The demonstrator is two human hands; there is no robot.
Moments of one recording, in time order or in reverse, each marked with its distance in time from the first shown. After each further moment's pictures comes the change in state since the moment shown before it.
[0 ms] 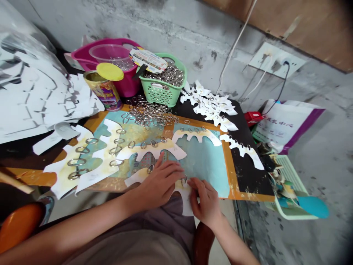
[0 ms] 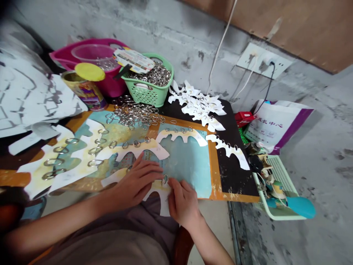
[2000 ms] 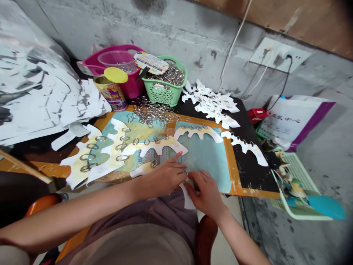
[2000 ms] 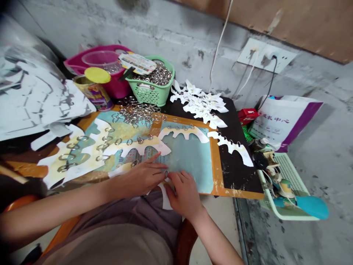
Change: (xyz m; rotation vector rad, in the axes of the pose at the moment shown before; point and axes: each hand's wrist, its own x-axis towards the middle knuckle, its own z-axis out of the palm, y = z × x) left_hand 0.013 -0.009 0.008 0.183 -0.174 0.282; right_hand 0.021 -0.010 -0.010 0.011 -0.148 0.072
